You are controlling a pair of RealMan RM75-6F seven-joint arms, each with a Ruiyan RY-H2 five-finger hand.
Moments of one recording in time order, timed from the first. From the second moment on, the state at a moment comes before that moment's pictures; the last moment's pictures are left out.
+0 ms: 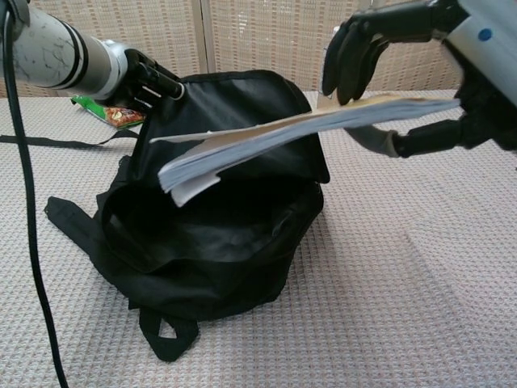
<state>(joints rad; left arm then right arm) -1.07 -1.45 -0.54 -1.63 -0.07 0.99 0.29 0.62 -1.74 0.01 -1.12 -1.93 1.77 0.31</state>
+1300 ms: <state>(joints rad) -0.98 -1.25 -0.55 -1.90 0.01 0.91 0.19 0.78 -2.23 0.02 -0.29 -1.80 1.52 0.35</state>
